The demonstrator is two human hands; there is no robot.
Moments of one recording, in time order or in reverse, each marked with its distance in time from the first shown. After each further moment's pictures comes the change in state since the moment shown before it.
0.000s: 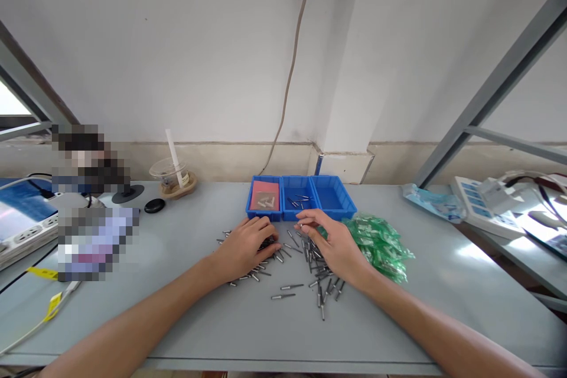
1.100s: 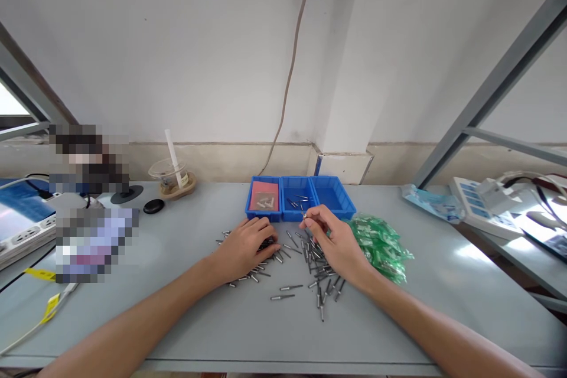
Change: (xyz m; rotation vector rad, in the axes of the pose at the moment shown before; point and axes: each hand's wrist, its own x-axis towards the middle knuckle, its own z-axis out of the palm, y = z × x) left_hand 0.001 0.000 0.000 0.003 0.001 0.005; right_hand -0.001 -0.001 -0.001 -0.002 0.082 0.067
